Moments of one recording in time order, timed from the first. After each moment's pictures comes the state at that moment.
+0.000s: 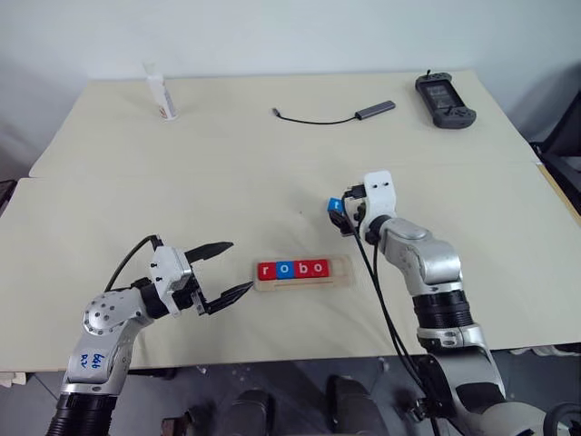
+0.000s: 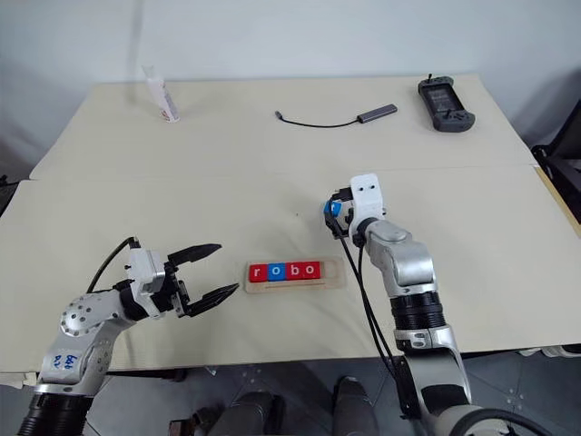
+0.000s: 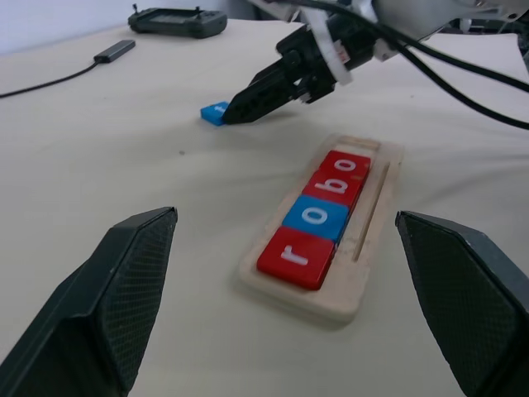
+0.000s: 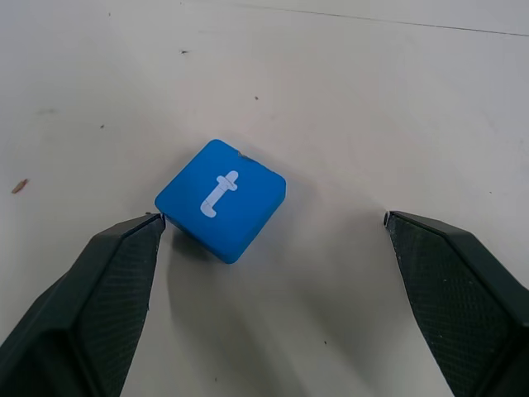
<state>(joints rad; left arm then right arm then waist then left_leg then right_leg) -0.06 0.55 0.11 -0.15 -0.44 0.01 -0.91 -0.70 -0.19 -0.01 0.17 0.18 0.80 0.18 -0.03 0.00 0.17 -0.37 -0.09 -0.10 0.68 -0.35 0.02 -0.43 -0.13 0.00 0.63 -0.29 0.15</state>
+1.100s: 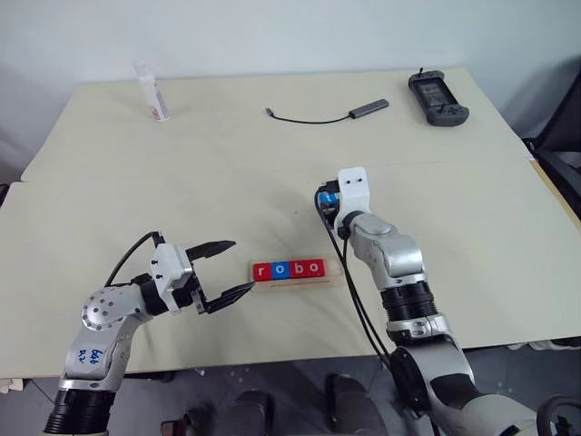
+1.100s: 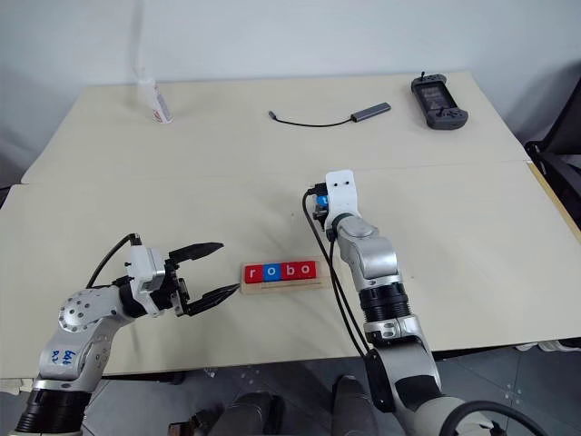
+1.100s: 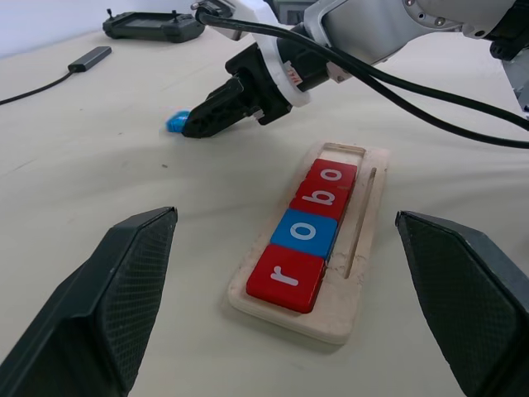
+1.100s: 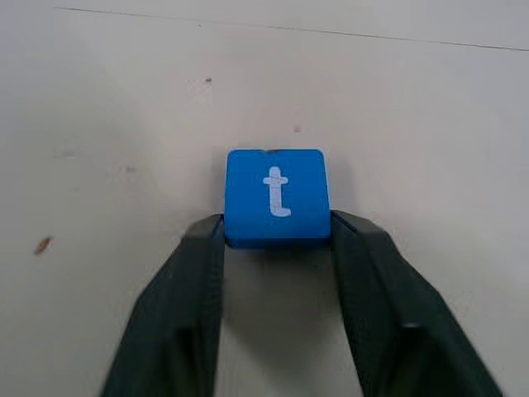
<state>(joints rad) -0.08 0.56 0.11 -0.15 -0.44 0.02 -0.95 -0.76 -0.05 -0.01 0.24 0.09 0.77 0.06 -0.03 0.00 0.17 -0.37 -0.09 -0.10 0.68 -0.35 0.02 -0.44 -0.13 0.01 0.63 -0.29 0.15</state>
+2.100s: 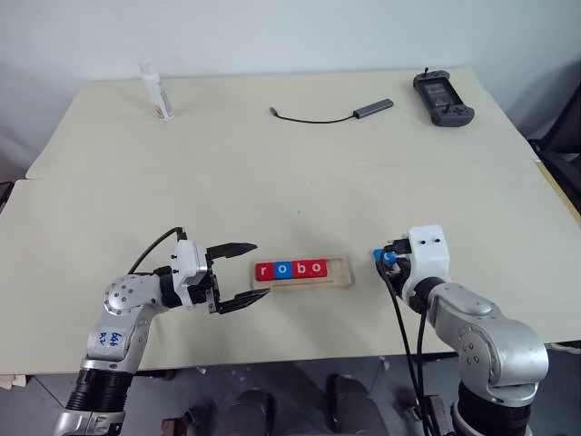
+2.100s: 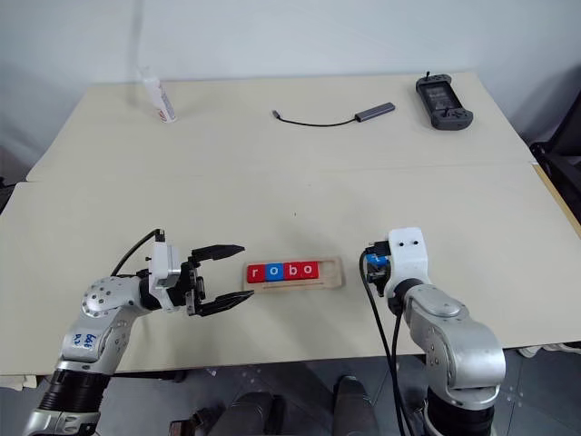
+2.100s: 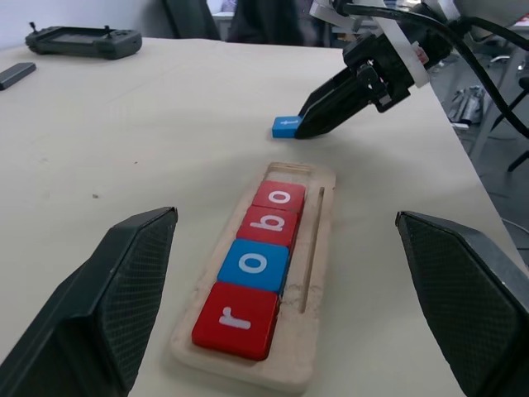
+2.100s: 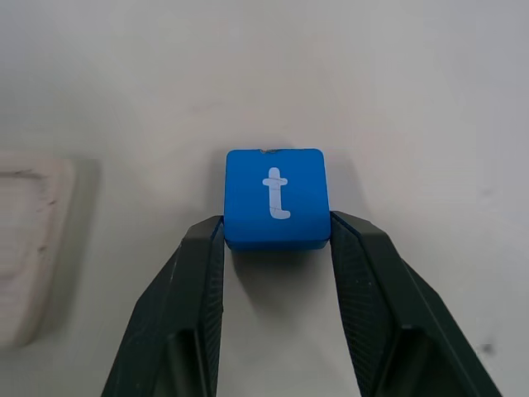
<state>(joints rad) -0.19 0.52 0.04 -0.06 -0.44 0.02 -1.08 -0.22 -0.18 -0.14 -0.76 0.19 1.45 0.12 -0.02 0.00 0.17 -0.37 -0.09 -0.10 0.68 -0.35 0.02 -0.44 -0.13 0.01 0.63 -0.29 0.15</state>
